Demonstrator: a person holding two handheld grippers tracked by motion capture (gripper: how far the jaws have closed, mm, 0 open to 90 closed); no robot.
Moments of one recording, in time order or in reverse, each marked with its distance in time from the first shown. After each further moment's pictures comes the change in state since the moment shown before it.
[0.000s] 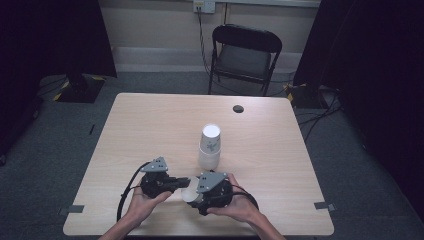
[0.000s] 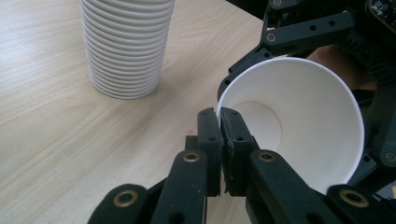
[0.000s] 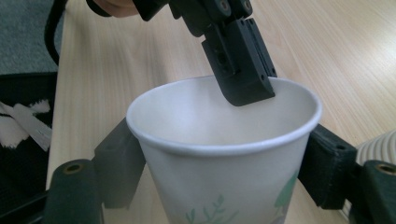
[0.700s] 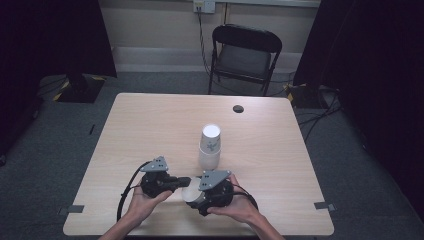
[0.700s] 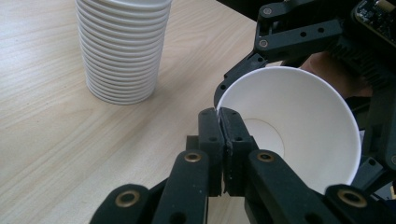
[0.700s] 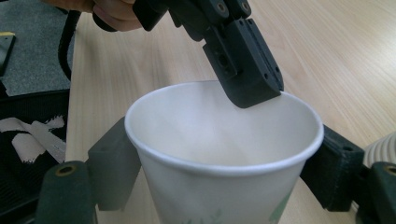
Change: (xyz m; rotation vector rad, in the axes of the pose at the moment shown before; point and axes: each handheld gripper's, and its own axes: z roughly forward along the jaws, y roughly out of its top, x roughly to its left) left arm -0.001 0.004 0.001 0.000 -0.014 0.008; right arm -0.002 -0.003 -0.001 -0.042 0.030 0.070
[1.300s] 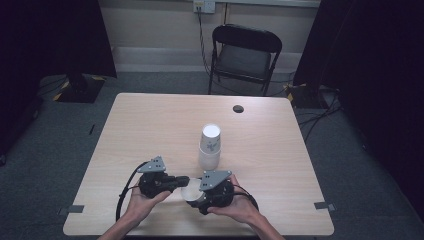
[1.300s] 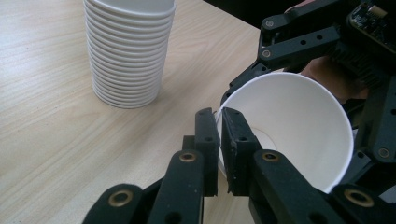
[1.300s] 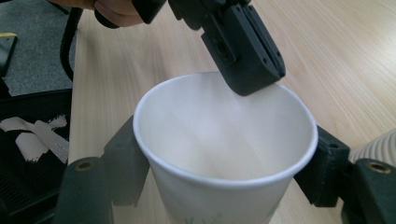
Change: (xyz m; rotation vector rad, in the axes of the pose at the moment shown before) left arm 0.000 -0.002 -0.007 -0.029 0.010 0.012; right arm 0.000 -0.001 -0.002 0.005 0.003 0.009
